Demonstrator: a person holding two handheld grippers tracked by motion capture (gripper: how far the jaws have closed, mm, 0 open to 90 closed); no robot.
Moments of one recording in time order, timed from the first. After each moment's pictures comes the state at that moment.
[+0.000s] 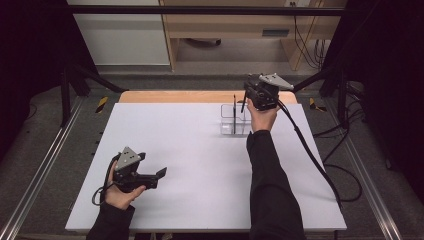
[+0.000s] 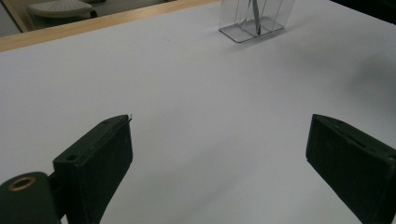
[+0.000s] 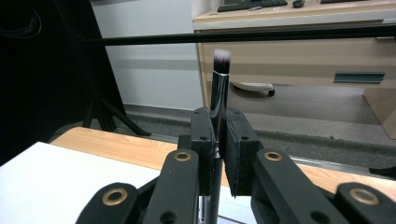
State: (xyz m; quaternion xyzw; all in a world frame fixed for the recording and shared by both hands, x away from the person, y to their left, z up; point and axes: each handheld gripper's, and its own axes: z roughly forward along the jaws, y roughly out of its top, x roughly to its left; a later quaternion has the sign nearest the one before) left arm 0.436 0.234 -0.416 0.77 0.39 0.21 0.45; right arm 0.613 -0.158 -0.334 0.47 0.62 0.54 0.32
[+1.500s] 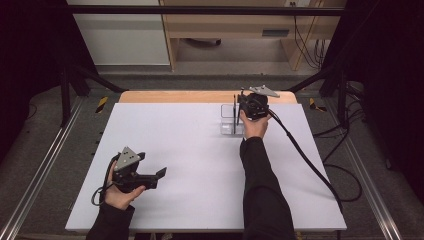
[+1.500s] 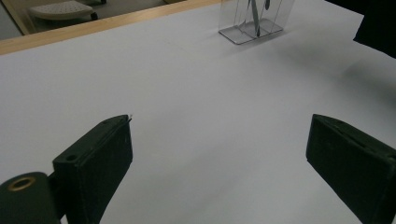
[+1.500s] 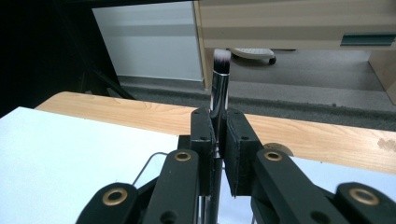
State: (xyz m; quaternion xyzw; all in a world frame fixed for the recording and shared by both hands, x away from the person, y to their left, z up) left arm 0.435 0.235 -0.414 0.77 0.39 0.21 0.46; right arm 0.627 -0.144 -0.386 0.50 0.64 0.50 0.29
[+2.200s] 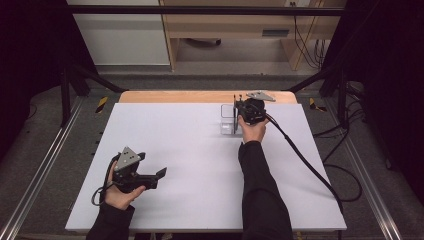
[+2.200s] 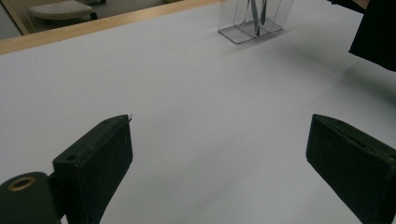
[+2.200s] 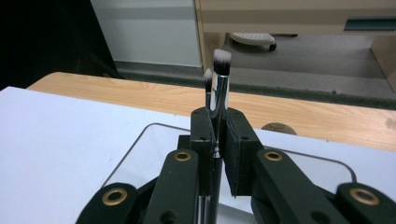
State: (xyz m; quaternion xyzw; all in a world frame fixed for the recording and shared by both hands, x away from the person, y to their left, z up) left arm 0.435 0.234 -0.415 0.77 0.39 0.21 0.45; right arm 0.628 -0.140 -0.405 0.51 0.66 0.48 0.28
